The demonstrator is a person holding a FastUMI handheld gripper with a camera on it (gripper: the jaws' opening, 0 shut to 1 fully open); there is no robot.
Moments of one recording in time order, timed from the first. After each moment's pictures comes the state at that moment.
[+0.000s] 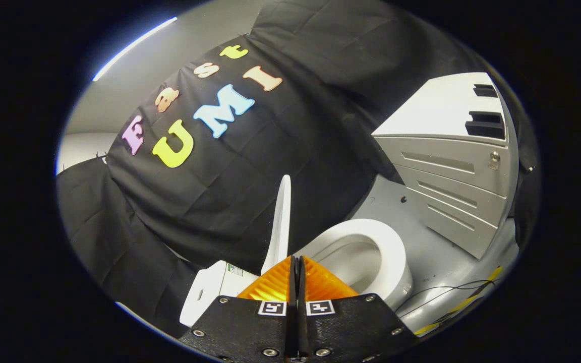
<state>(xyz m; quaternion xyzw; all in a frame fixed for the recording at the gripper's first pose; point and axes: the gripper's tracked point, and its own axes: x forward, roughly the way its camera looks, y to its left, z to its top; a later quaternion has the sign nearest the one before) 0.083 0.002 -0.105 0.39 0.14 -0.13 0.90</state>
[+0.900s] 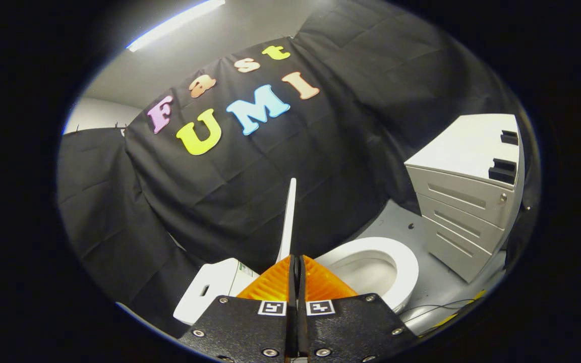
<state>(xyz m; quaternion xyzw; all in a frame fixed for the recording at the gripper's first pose) 0.104 0.065 -0.040 0.29 0.12 -0.11 0.94</state>
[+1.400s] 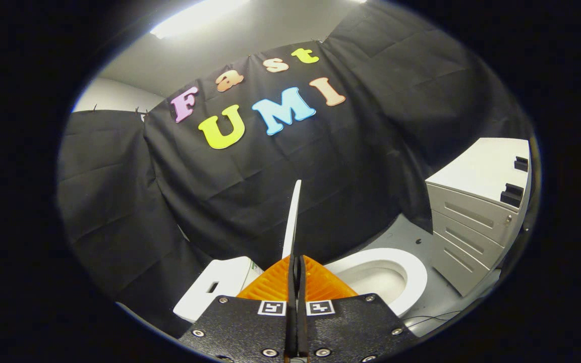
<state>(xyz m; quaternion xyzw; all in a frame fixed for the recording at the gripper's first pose) 0.114 0.106 -0.009 0.25 0.11 -0.08 0.96</state>
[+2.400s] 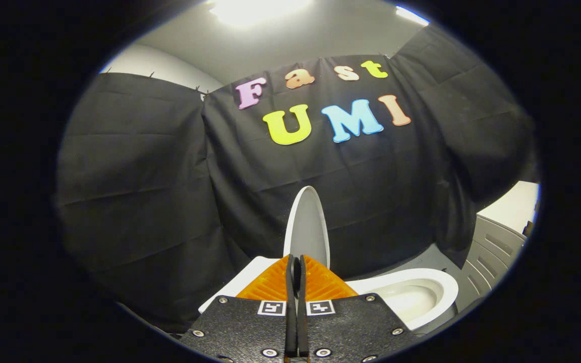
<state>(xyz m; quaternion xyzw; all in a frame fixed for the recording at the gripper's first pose) 0.155 0.280 0.056 0.14 0.06 0.02 0.99</state>
